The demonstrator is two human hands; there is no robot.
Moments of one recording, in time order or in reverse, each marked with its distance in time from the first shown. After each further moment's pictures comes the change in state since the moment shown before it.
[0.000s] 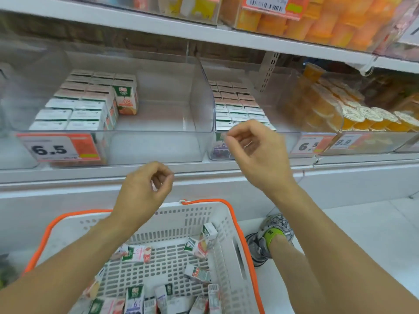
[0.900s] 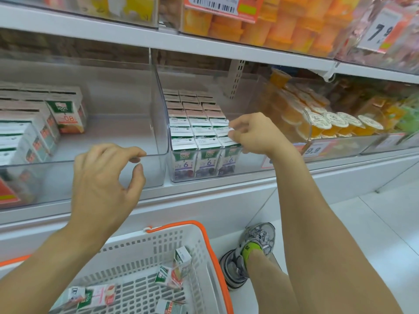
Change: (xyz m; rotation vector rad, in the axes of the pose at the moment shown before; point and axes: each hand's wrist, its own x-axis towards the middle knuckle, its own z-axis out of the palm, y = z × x) left_hand 0.066 0.038 0.021 0.331 0.227 0.300; right_hand 0.100 0.094 -0.067 -0.347 -0.372 0.549
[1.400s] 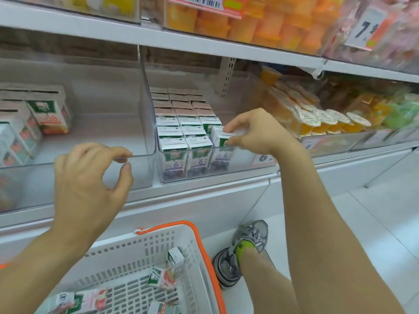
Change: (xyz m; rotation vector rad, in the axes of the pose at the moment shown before) left_hand 0.003 -0.003 0.004 -0.041 0.034 0.000; right_hand -0.011 0.007 -0.017 -0.054 -0.002 -0.085
